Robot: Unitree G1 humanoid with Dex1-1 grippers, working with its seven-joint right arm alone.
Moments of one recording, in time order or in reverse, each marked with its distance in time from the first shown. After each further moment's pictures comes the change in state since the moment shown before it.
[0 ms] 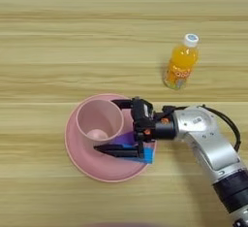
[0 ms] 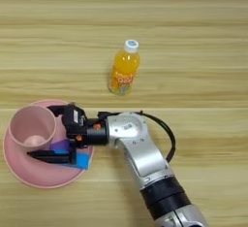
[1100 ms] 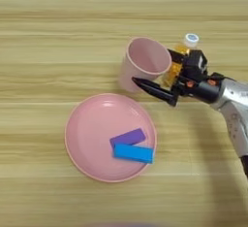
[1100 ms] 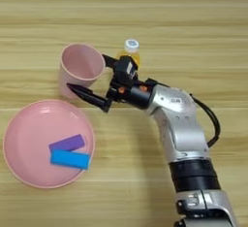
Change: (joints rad) arm -0.076 -0.104 -0.332 0.023 0.160 0.050 -0.099
